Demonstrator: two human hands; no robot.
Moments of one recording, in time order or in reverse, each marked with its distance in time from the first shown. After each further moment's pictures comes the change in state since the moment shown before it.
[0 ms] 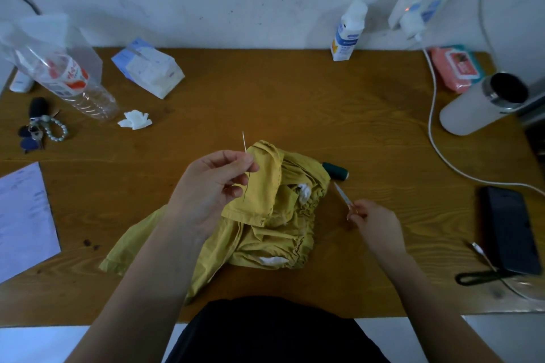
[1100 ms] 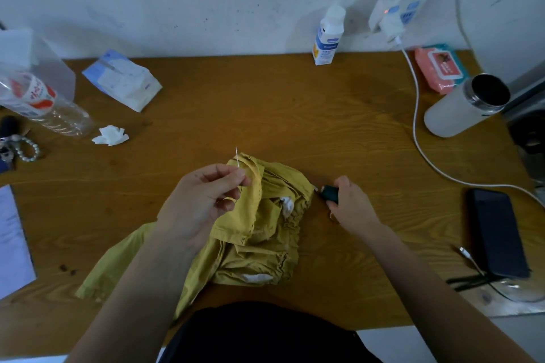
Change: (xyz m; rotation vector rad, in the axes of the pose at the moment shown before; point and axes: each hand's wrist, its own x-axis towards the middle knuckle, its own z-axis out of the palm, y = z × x) left_hand 0.021 -0.002 0.023 0.055 0.000 -0.063; right_hand 0.052 -0.017 -0.011 -0.065 -0.011 -0.175
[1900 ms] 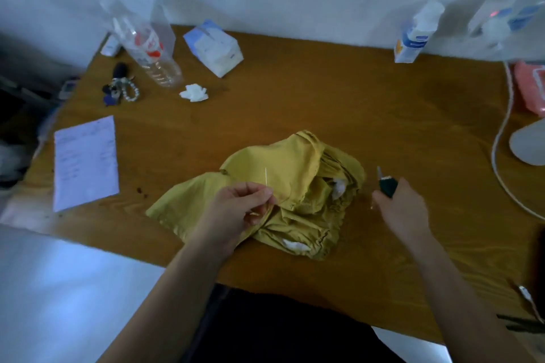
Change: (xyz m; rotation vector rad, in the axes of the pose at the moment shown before) left_hand -0.062 -0.055 -0.039 -0.069 0.155 -0.052; right_hand -0.028 -0.034 -0.020 0.206 -0.047 0.106
